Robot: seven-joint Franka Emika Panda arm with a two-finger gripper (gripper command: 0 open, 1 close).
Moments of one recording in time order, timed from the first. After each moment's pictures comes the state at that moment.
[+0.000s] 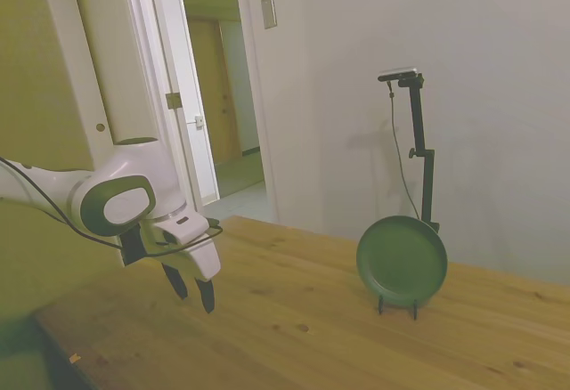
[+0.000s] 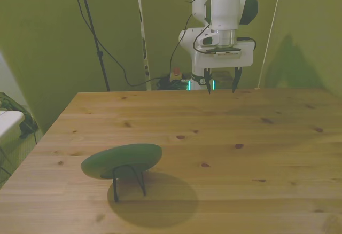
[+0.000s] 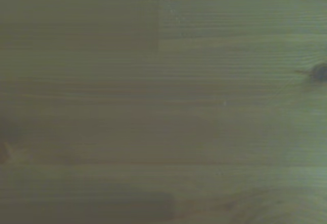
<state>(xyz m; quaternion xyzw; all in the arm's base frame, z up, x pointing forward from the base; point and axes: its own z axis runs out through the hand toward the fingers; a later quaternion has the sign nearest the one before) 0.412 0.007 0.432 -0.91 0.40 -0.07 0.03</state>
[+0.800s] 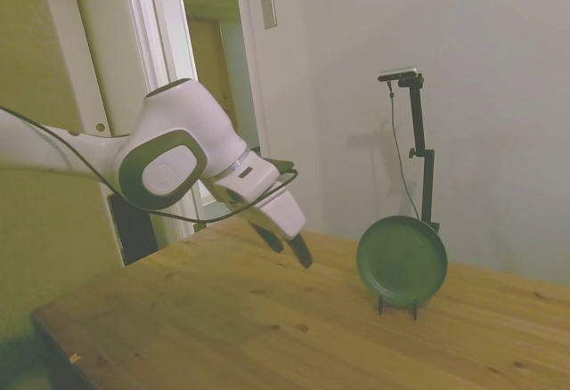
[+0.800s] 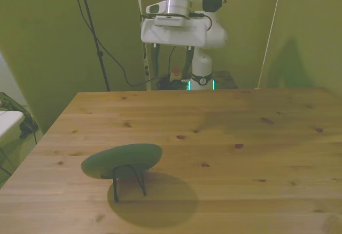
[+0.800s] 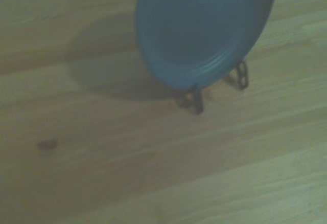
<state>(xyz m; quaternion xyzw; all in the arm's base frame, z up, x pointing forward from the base) 0.452 -0.178 0.532 -0.82 0.51 -0.25 0.04</state>
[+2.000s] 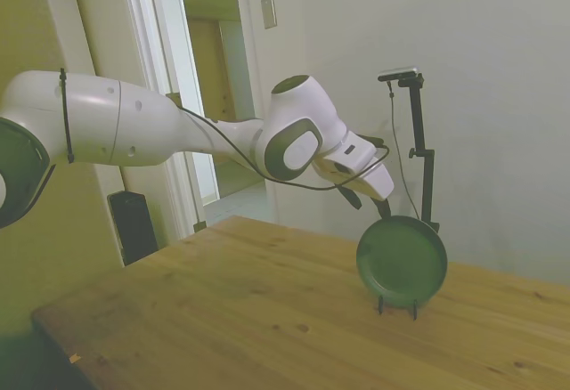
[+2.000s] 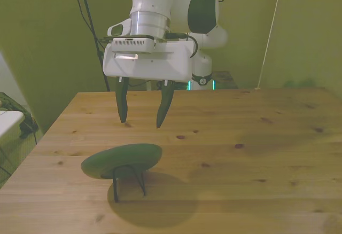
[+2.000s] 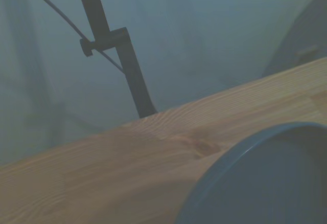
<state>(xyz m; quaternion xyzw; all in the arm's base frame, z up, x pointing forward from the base) 0.654 -0.218 0.530 -0.79 0.53 -0.28 0.09</state>
